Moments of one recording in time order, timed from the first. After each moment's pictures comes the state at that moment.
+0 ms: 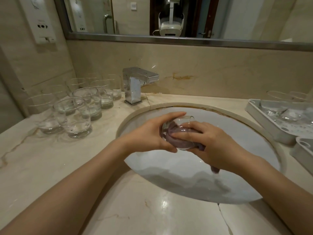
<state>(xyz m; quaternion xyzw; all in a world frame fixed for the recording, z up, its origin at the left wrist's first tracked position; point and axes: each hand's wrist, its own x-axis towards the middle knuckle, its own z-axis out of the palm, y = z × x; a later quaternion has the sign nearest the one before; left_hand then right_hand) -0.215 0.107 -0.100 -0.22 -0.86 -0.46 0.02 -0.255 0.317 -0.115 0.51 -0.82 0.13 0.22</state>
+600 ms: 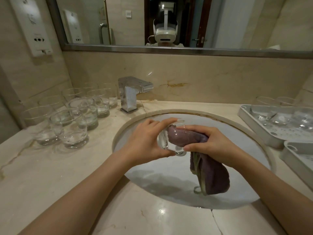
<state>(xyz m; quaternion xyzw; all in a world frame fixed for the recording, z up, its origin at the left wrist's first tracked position) -0.217 0.108 -0.113 -0.19 -0.93 -0.24 0.21 -0.246 0.320 -0.088 0.31 -0.78 0.54 -0.08</state>
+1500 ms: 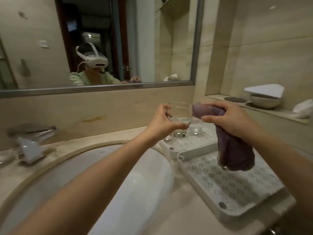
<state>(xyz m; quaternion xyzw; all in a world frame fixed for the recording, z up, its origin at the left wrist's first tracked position) -0.296 0.369 0.001 -0.23 -0.77 -0.59 0.02 -0.216 0.553 0.039 0.04 -0.89 0.39 0.24</state>
